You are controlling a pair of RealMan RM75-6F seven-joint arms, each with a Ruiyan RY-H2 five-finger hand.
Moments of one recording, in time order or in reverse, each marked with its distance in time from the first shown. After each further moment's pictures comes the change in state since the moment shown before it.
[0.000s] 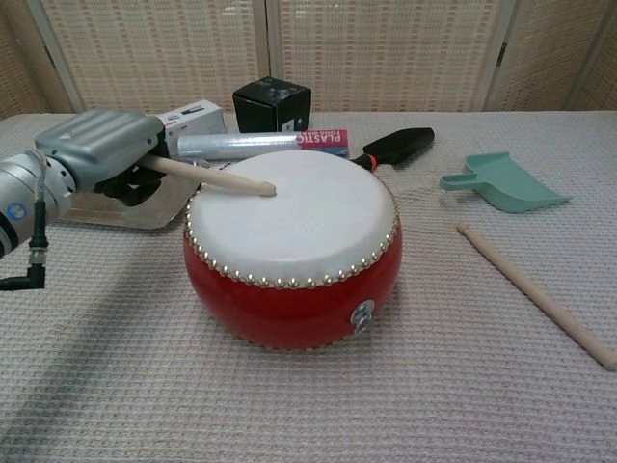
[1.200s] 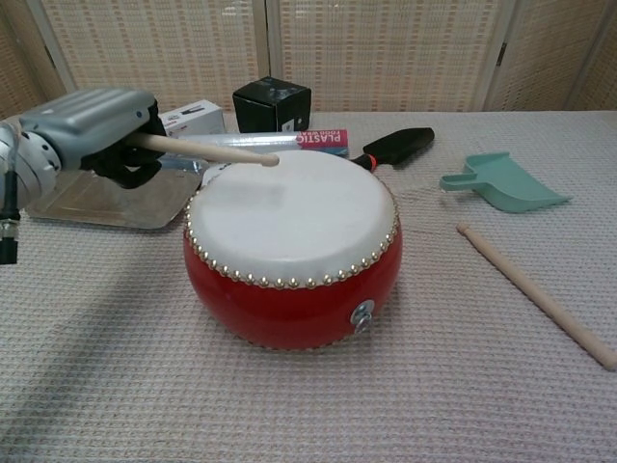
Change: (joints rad) left arm 0.001 0.074 -0.006 -0.090 0.015 -0.019 -0.076; right arm 0.005 -0.006 0.002 0.008 0.003 -0.008 0.011
